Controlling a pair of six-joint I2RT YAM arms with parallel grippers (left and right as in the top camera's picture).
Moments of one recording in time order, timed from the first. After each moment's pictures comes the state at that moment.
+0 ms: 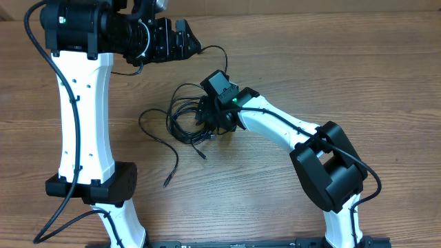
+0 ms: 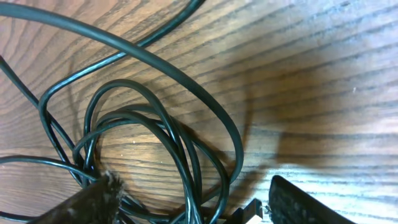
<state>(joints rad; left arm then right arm) -0.13 2.00 2.63 -1.69 0.51 -0.20 0.67 2.10 1.50 -0.53 -0.10 0.96</state>
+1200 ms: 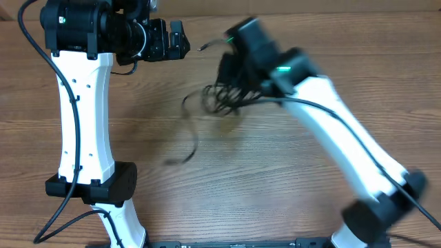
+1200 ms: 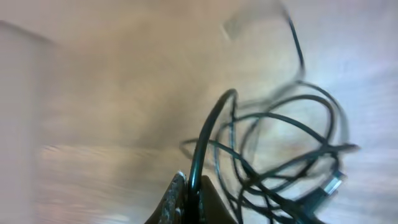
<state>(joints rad) -0.13 2.00 2.63 -1.69 0.29 -0.20 0.58 1.75 1.93 -0.99 -0.04 0.74</state>
